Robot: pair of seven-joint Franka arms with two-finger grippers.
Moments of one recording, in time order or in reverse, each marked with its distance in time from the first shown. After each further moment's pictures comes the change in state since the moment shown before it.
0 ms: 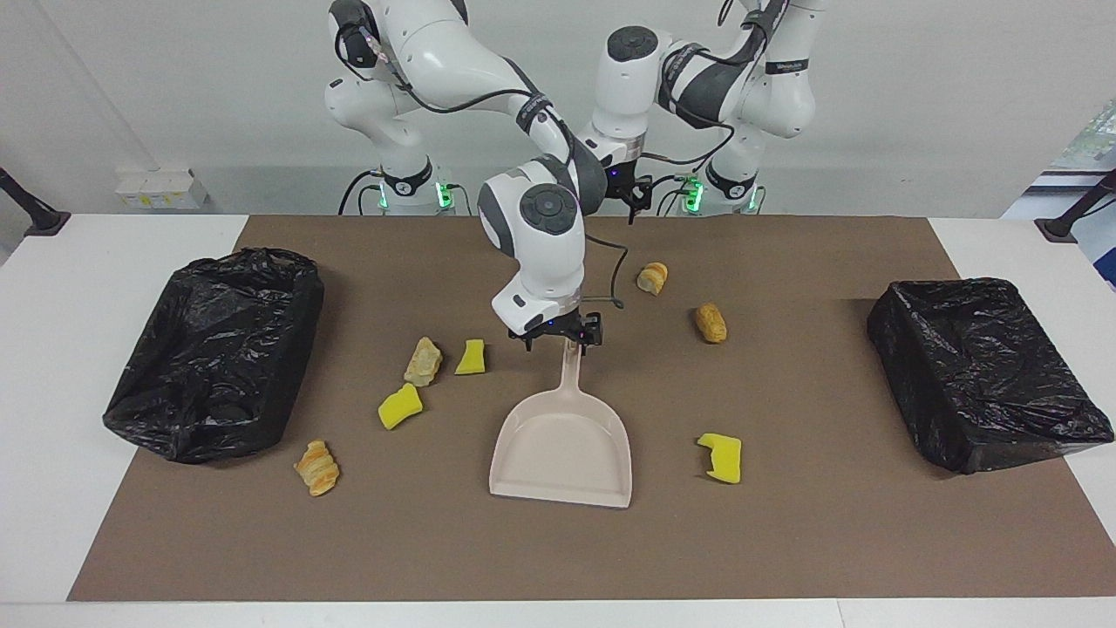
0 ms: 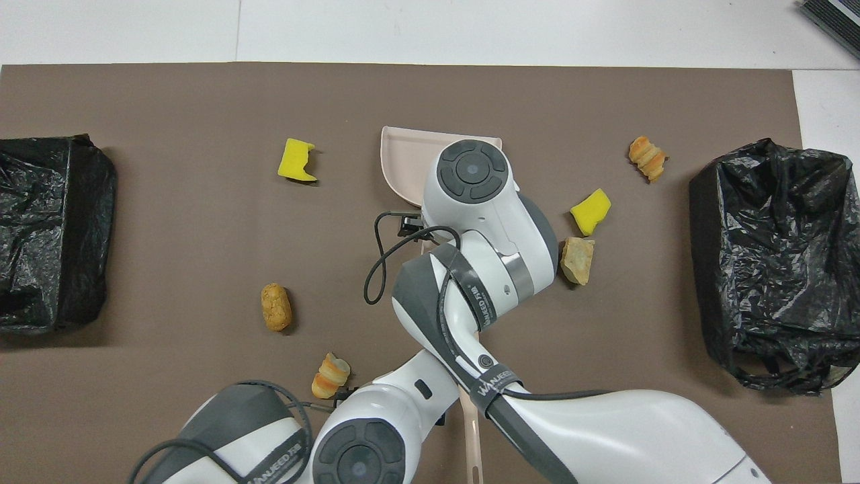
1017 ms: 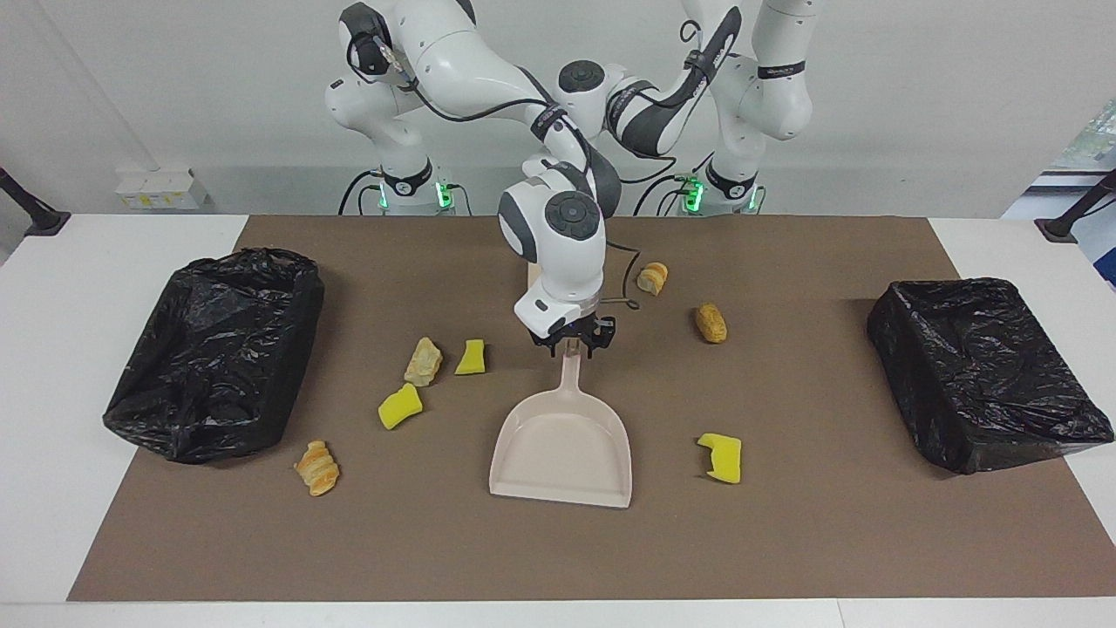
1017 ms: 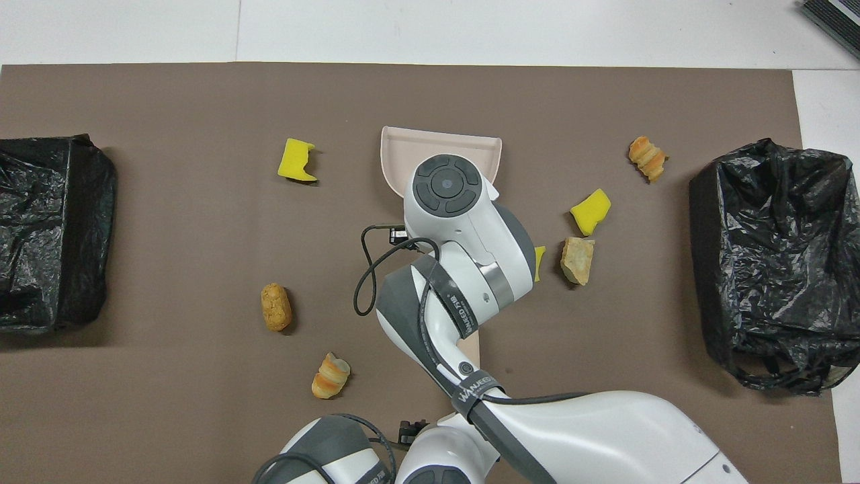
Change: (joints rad) left arm -0.178 0.105 -0.001 -0.059 -0.108 0.225 -0.095; right arm 0.025 0.015 -0.001 0.003 -0.009 0.006 -0.056
